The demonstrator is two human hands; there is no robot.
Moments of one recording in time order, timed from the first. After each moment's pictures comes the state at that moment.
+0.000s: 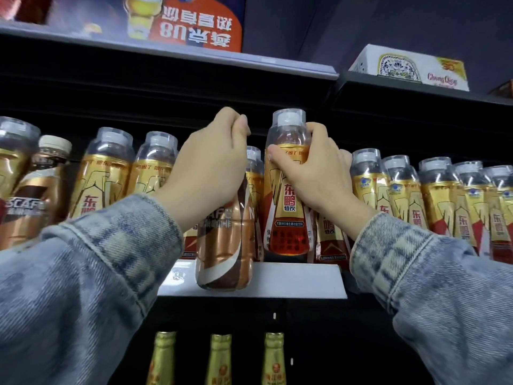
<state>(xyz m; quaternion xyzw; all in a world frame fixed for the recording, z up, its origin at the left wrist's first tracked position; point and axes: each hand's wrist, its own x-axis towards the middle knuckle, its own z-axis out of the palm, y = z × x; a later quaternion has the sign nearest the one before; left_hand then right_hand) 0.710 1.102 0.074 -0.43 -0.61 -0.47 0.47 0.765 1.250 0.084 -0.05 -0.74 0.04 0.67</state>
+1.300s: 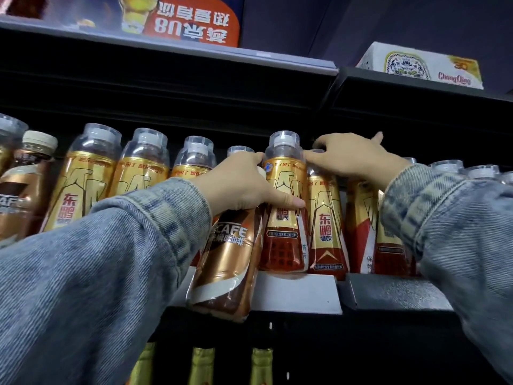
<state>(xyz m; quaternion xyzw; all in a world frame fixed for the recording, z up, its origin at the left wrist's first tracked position) 0.701 1.151 0.089 -0.48 -0.75 -0.43 0.18 0.781 1.311 0.147 -0.24 -0.84 -0.14 0.46</state>
